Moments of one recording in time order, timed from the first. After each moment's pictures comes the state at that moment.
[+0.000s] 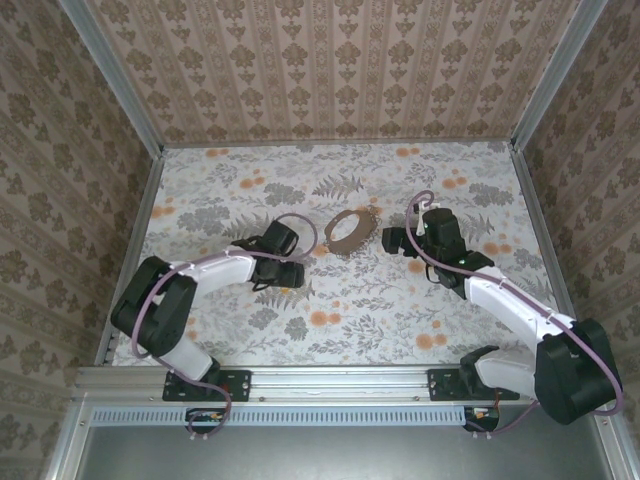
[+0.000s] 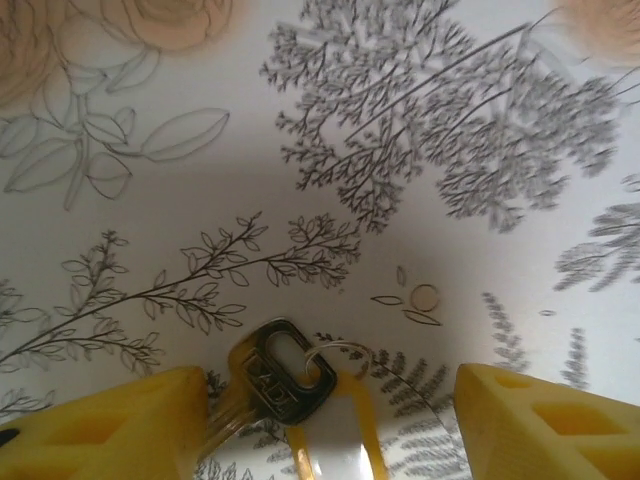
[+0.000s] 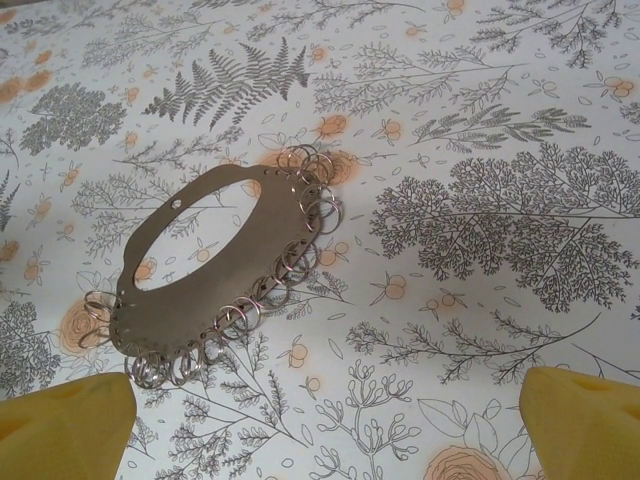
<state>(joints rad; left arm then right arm) -0.65 1.59 0.82 -0.44 -0.03 -0.43 0.35 1.17 0.66 -0.11 0.07 0.32</state>
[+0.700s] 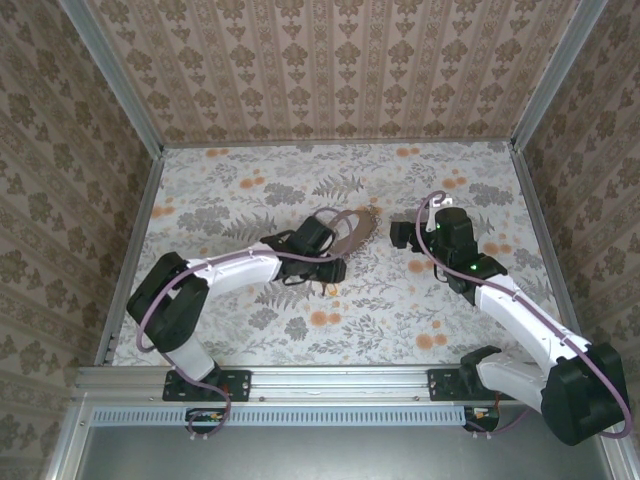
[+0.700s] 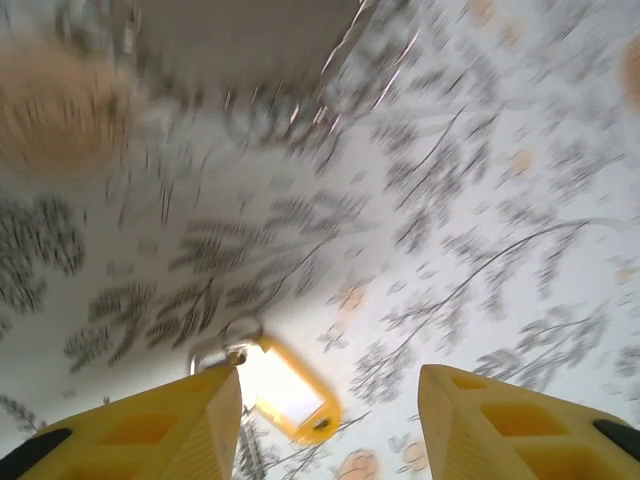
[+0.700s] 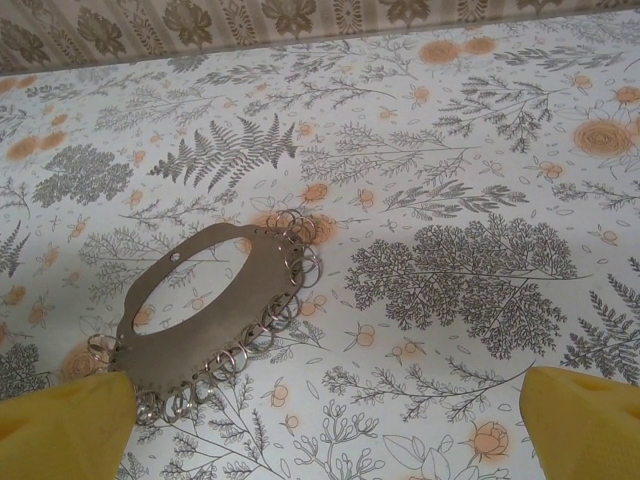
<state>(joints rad) -0.84 1.64 1.03 -0.38 0.15 -0.52 0.32 1.07 0.66 -0.12 0.10 0.26</state>
